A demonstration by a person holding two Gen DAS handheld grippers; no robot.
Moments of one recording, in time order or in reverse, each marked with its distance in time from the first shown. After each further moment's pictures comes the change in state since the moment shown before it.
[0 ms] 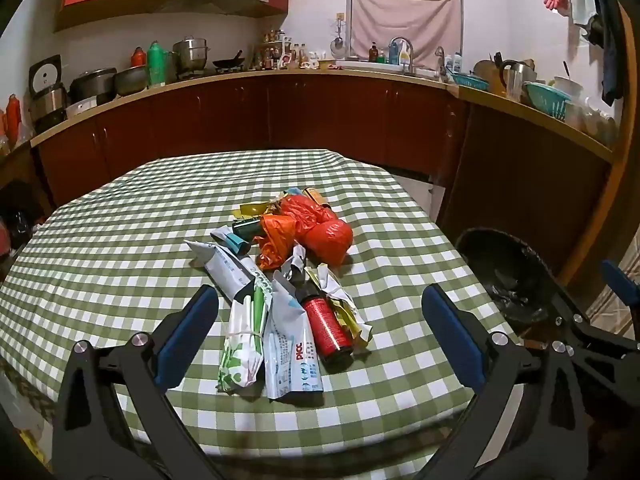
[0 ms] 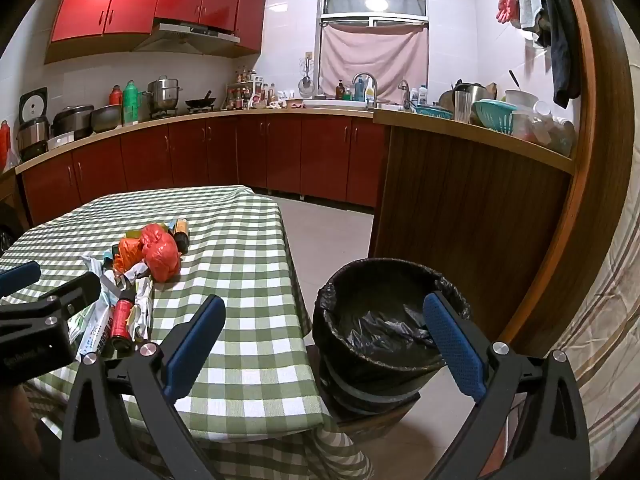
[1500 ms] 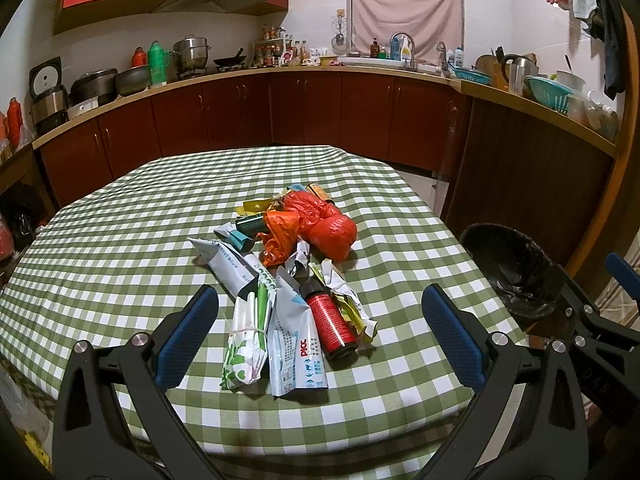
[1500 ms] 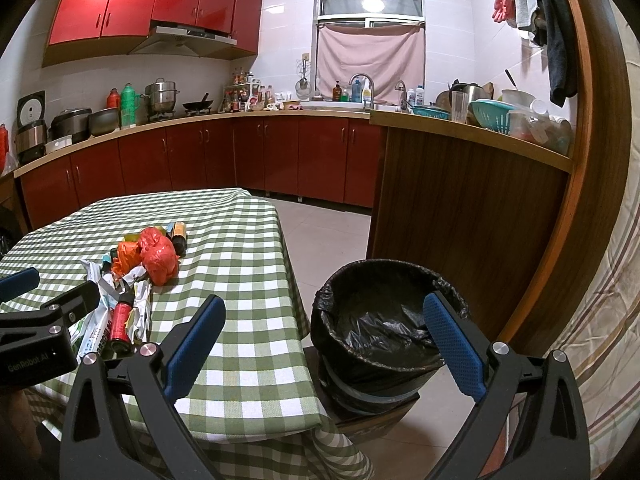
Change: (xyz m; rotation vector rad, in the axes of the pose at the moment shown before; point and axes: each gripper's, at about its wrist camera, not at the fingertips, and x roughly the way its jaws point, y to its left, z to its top) left arm 0.002 0.002 -0.004 0.003 0.004 0.016; right arm -0.001 -0.002 0.000 0.007 -0.006 -0.004
